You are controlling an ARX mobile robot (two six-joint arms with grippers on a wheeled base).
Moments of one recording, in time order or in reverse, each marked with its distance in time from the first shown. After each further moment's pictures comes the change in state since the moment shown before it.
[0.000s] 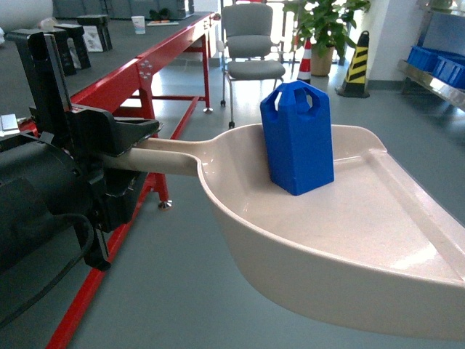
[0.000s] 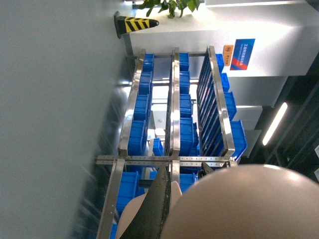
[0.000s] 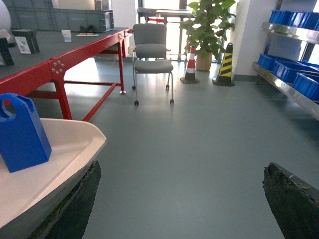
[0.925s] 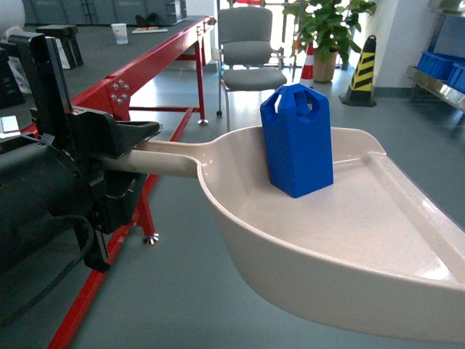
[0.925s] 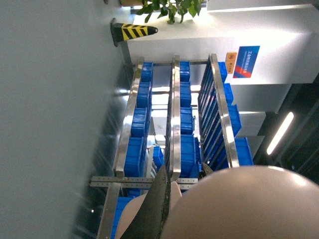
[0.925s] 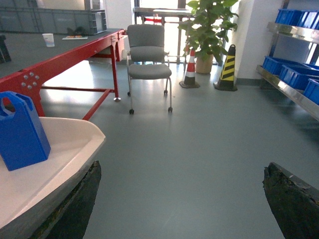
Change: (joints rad) left arm 0.001 0.000 0.000 -0.003 0.000 0.000; right arm 0.000 0.001 0.000 -0.006 0.000 0.000
